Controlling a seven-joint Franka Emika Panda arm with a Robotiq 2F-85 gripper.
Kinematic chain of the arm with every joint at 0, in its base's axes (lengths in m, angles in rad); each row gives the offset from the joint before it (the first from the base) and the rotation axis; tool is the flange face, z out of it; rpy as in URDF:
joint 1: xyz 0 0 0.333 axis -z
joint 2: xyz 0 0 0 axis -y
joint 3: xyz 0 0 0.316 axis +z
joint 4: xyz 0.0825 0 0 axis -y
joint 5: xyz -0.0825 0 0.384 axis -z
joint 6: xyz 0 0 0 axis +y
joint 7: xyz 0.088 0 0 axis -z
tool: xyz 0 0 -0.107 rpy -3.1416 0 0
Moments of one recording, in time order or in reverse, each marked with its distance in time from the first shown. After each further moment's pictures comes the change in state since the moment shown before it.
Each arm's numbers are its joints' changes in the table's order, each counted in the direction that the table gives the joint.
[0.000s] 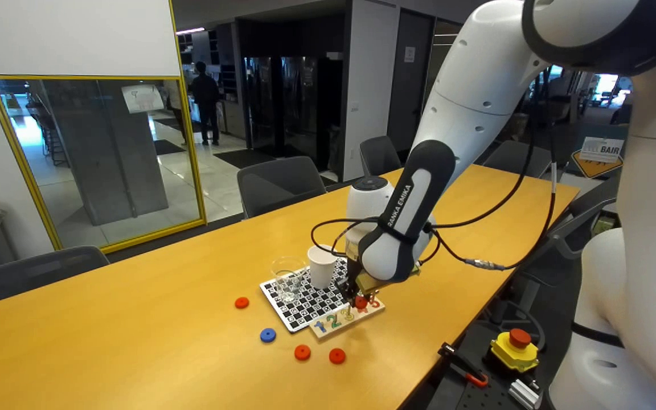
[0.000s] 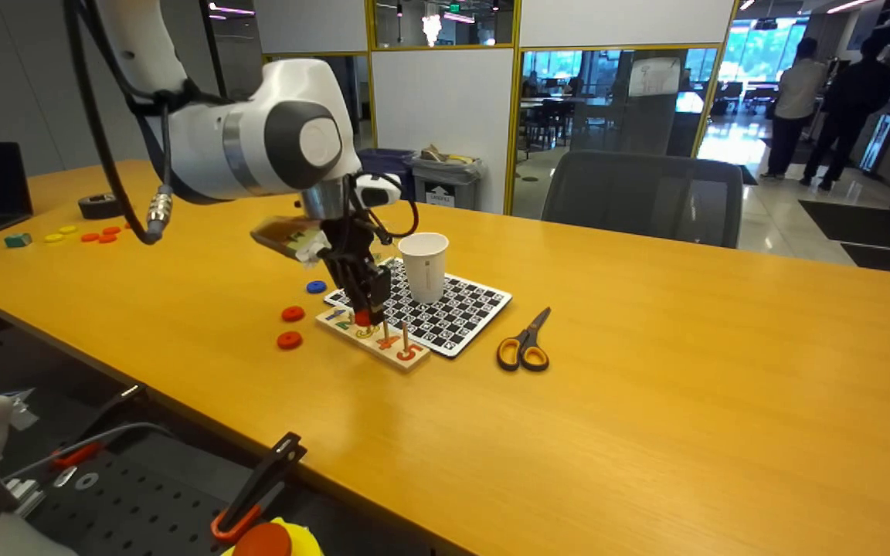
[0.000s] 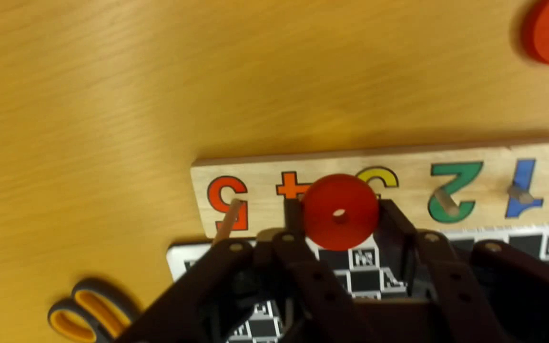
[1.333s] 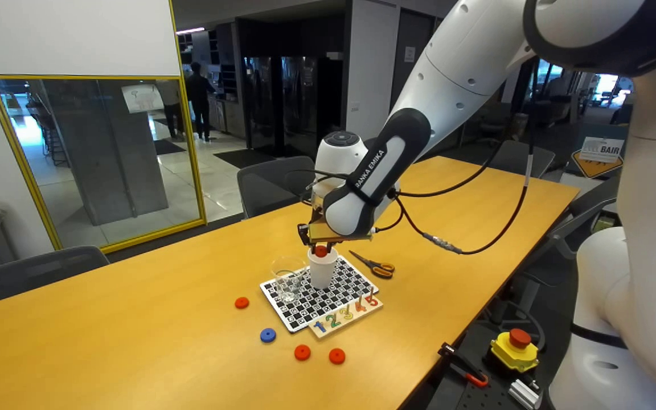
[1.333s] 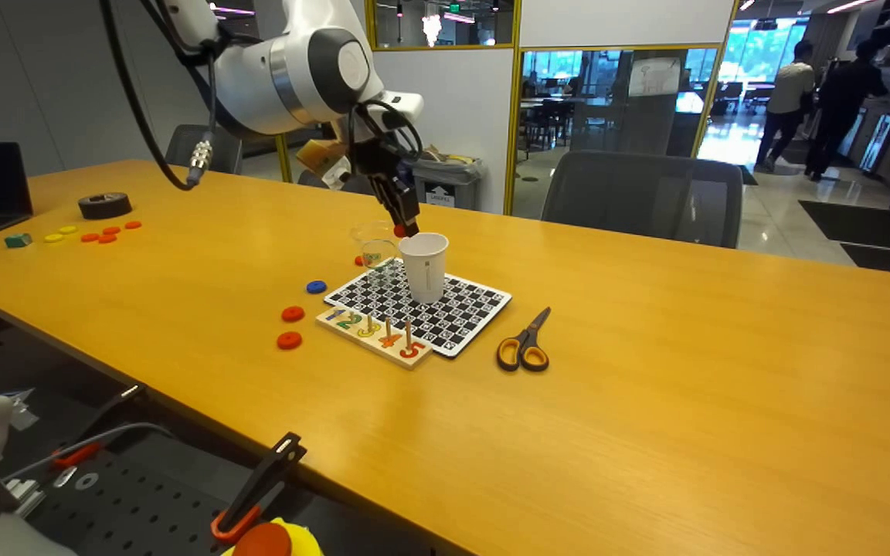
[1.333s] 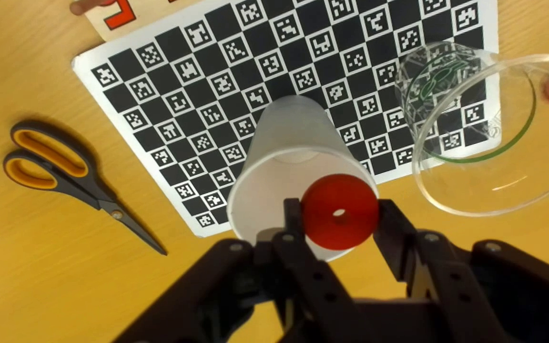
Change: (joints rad) arm -0.058 -0.014 -0.041 0.269 0.015 0.046 0.270
